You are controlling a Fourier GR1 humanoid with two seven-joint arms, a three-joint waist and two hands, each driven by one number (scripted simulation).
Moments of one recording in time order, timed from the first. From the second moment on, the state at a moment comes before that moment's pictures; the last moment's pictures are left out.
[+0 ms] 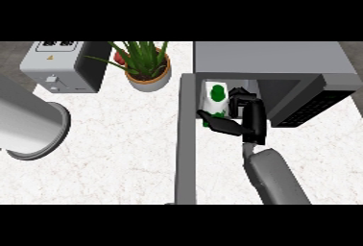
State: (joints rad) left arm 0.38 0.10 0.56 -1.96 0.41 -0.61 -0.12; right arm -0.39 -0.01 0.19 -1.18 -0.10 -0.50 -0.27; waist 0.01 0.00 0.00
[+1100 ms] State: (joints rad) left arm 0.30 0.14 0.60 -1.87 0.43 -0.65 -0.11; right arm -0.90 -0.05 -0.10 -0.32 -0.11 -0.50 -0.77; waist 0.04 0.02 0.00
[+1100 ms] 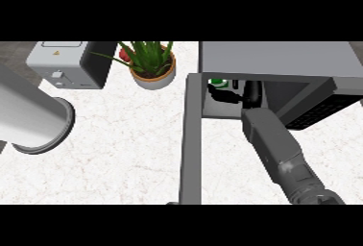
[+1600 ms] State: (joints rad) left arm 0.26 0.15 0.59 -1.82 0.41 -0.66 -0.13; right arm -1.04 -0.10 -0.03 -0.16 0.03 -0.74 -0.72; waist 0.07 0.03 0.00
